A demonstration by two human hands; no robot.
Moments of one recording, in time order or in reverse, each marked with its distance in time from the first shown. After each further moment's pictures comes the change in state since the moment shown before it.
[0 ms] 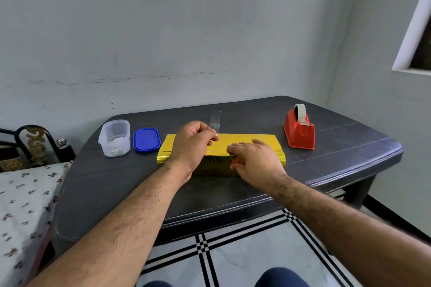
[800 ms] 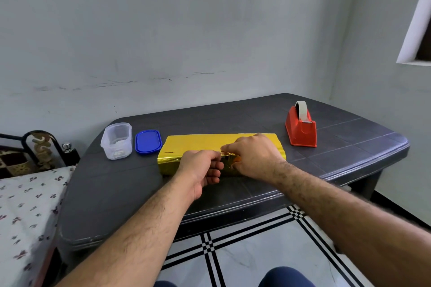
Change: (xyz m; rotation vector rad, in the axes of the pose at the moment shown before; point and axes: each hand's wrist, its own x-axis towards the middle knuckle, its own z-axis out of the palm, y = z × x) left_hand -0.017 -0.024 0.025 -0.228 -0.007 -0.491; right_hand 0.012 -0.008 -0.023 -0.191 -0.075 -0.058
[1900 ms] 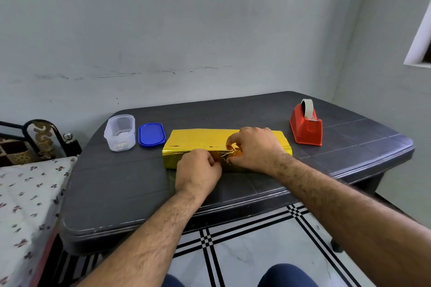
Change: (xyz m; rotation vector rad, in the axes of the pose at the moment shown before) left_hand -0.002 -0.027 -0.018 1.014 0.352 0.571; right_hand 0.013 -0.006 -0.001 0.128 -0.018 0.094
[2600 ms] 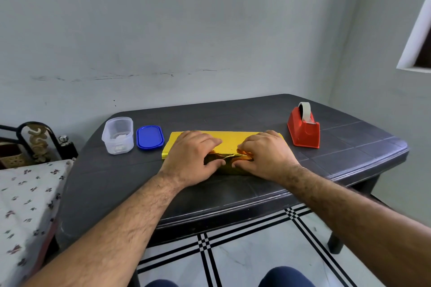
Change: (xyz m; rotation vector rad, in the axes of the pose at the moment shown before) left_hand 0.042 -0.031 -0.025 0.179 0.046 0.700; right_hand -0.016 0.027 0.012 -0.114 0.106 -0.128
